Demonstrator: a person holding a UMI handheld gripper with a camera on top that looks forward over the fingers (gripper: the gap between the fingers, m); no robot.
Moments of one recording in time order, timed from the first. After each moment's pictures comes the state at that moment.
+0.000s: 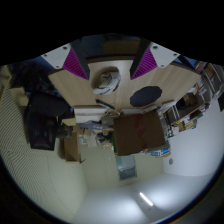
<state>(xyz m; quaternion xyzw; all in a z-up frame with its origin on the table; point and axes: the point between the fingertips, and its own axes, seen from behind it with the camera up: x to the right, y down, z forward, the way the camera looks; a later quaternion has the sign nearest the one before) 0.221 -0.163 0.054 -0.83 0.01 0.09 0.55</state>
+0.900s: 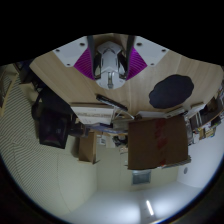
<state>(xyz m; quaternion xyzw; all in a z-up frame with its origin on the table) 0.211 -0.025 -0.010 -0.84 0.06 -0.04 0.54</state>
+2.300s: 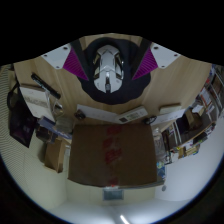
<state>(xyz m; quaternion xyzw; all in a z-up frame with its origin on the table) -0.002 0.061 0.002 -0.89 -0.06 0.04 0.46</state>
